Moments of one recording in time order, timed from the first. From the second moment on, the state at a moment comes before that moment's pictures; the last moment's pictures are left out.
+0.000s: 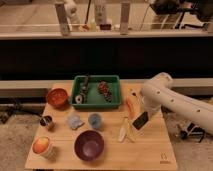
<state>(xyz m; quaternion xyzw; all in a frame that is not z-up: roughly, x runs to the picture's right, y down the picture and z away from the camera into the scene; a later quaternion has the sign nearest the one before) 0.224 0.121 0.775 -0.28 -0.06 -0.34 0.89</state>
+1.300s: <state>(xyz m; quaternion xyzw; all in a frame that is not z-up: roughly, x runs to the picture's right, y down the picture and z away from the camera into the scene) 0.106 0.088 0.756 -0.25 -0.05 -0.43 0.87</state>
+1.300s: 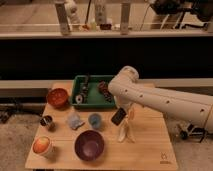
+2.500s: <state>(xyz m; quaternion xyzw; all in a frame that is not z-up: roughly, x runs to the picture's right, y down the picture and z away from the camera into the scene) 0.027 0.063 0.764 -0.22 -0.06 -0.48 0.85</state>
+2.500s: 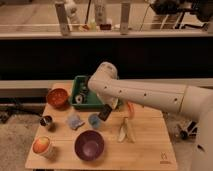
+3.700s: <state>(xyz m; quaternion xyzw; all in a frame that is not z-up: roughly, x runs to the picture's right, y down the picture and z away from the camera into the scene) -0.044 0.026 0.800 -0.19 -0.09 -0.50 0.84</state>
